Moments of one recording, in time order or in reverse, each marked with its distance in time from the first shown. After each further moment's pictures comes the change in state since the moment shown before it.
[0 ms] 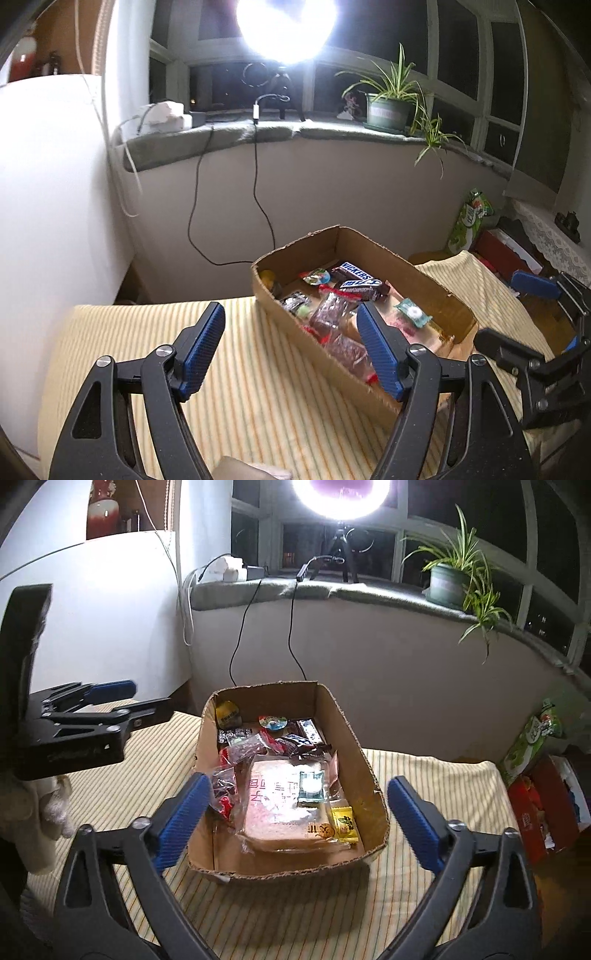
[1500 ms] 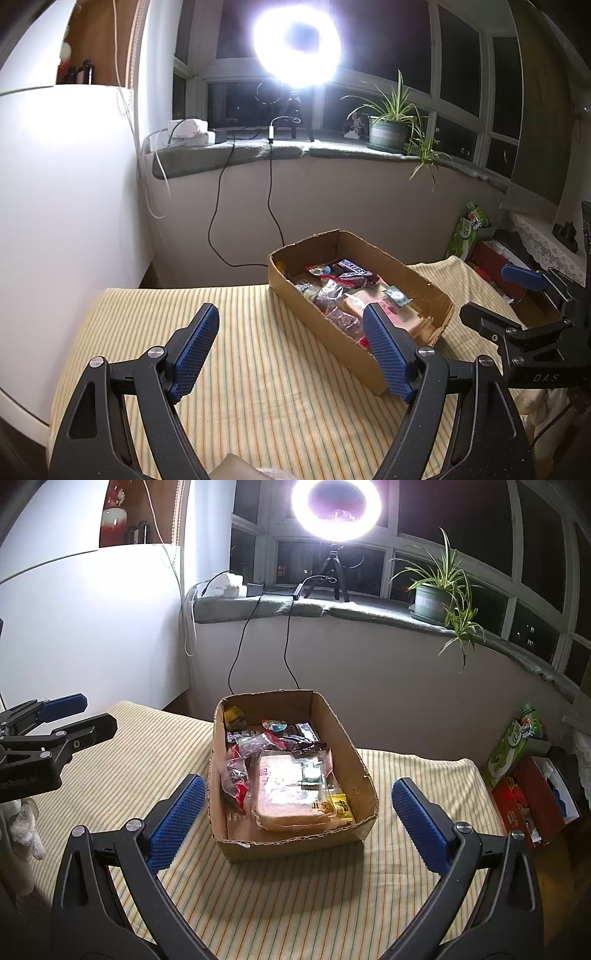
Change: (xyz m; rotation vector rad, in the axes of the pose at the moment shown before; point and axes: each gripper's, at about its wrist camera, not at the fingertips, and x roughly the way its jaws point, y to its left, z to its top) left arm -0.066 -0.003 -0.030 -0.027 -0.069 0.030; right arm -0.041 0.015 -0.014 -0.001 -0.045 -0.039
